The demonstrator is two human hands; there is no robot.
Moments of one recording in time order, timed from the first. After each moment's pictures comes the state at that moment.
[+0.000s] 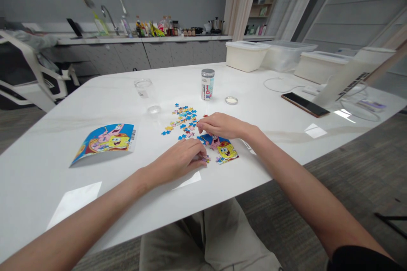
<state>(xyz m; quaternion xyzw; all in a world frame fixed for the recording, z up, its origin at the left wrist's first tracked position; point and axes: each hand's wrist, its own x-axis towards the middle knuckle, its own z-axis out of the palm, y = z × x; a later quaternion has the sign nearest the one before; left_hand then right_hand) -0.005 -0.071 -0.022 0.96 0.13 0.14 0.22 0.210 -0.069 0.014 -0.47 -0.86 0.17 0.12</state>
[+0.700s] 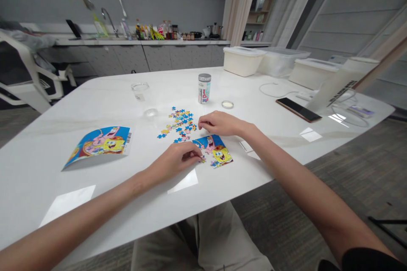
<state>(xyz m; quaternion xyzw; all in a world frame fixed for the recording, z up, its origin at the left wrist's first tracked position) 0.006 -0.071 -0.023 0.90 0.21 0.19 0.31 0.226 -0.059 0.019 -0.49 -0.85 0.13 0.11</state>
